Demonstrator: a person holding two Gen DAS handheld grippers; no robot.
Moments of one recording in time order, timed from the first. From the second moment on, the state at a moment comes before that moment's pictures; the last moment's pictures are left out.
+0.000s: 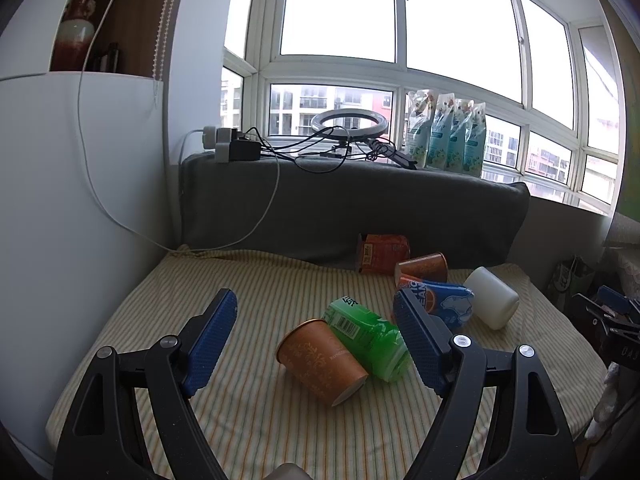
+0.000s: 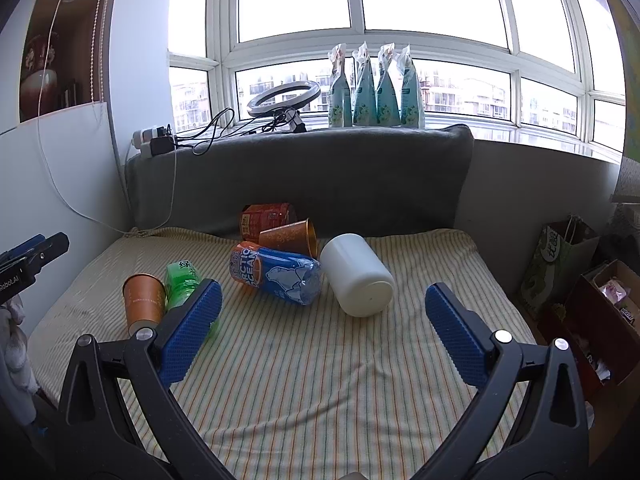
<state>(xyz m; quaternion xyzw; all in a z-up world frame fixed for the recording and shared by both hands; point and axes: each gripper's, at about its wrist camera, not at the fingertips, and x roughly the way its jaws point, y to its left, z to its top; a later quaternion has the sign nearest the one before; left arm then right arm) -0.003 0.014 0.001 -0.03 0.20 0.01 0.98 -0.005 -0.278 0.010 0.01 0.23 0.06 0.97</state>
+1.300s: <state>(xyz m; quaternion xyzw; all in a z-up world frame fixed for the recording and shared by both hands) 0.101 0.060 -0.106 -0.33 0.45 -0.07 0.82 0.002 -0.283 -0.008 0.02 0.25 0.06 0.97</state>
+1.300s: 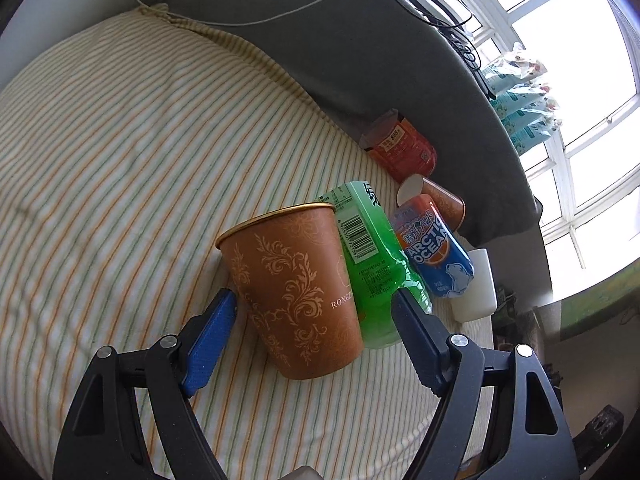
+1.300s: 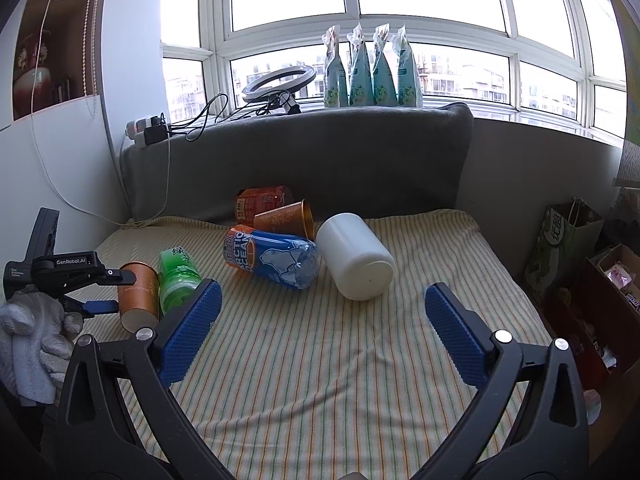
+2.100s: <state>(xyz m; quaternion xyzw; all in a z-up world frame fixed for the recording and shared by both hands) 0.097 0.070 -0.118 -0.36 0.46 -0.07 0.81 0.006 -0.284 -0.015 0.02 0.26 0.05 0.96</state>
